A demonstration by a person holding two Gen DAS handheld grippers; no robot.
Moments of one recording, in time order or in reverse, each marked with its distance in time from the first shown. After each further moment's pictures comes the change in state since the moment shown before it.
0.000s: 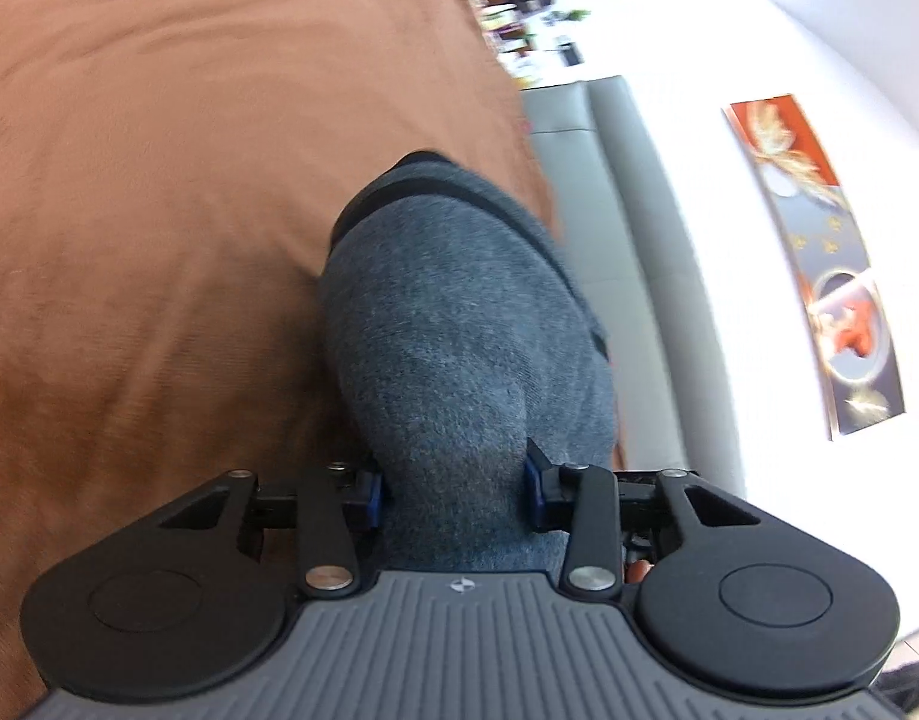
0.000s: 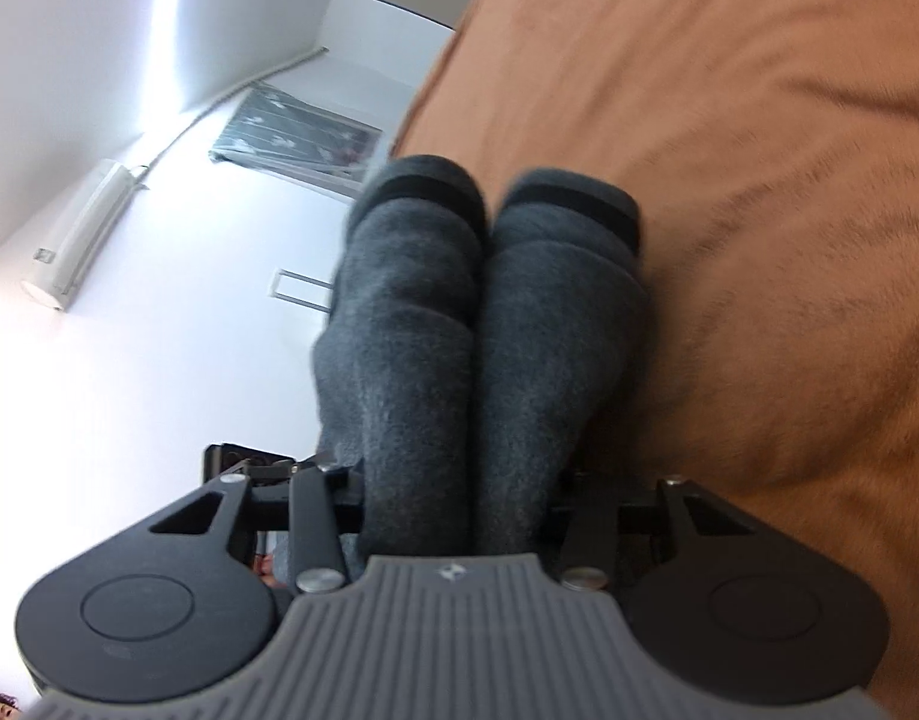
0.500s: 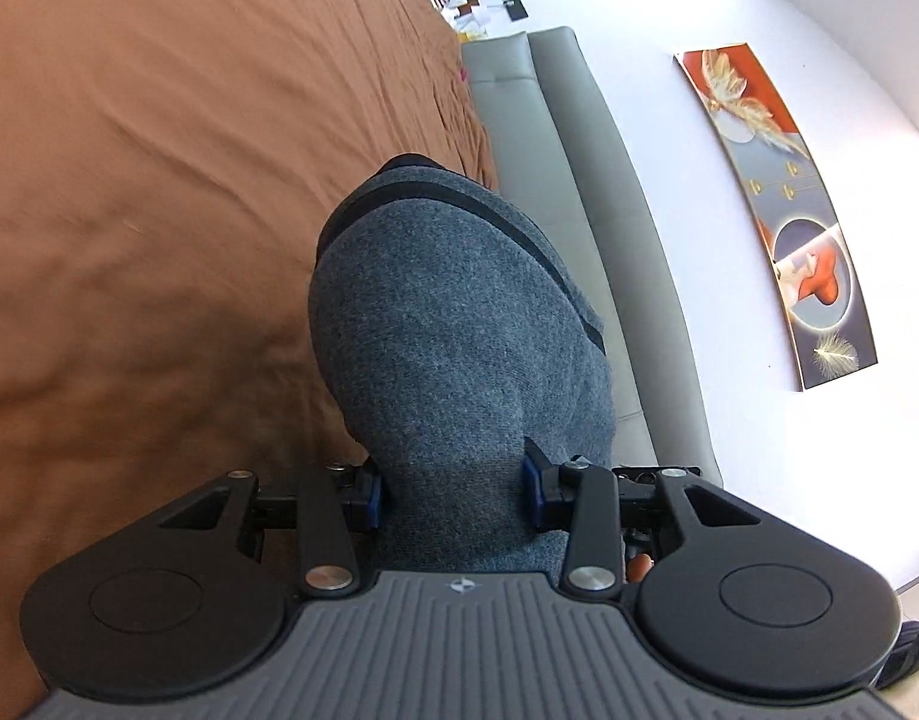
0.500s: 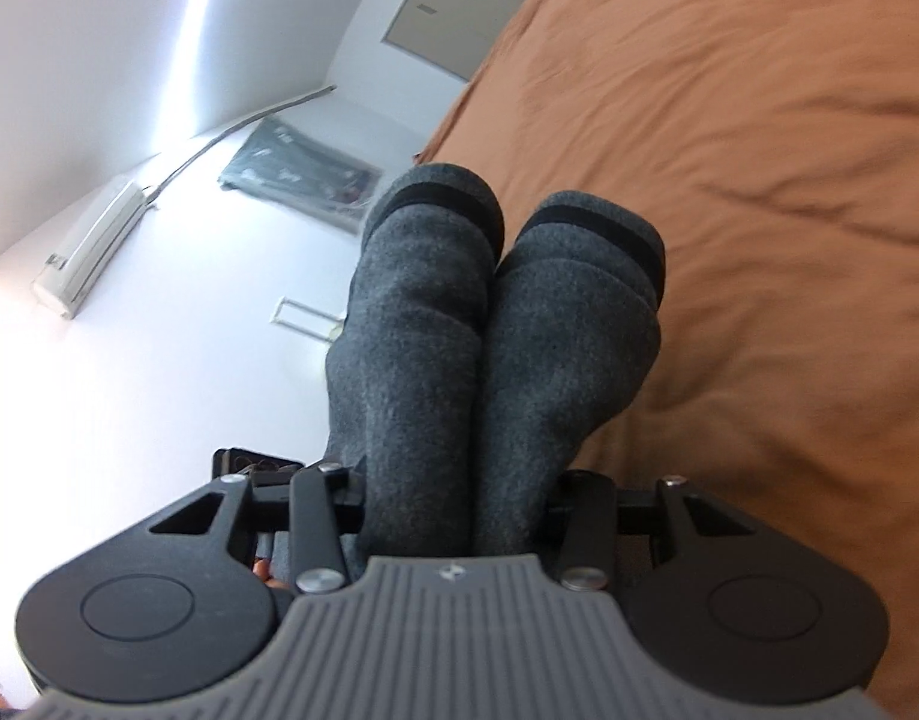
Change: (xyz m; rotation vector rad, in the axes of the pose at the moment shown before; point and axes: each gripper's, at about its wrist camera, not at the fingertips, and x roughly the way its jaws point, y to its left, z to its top) left arm 0.077 -0.065 -0.052 0.031 0.062 -0.062; right arm -0.130 0.035 -0.035 -0.035 -0.093 -0.067
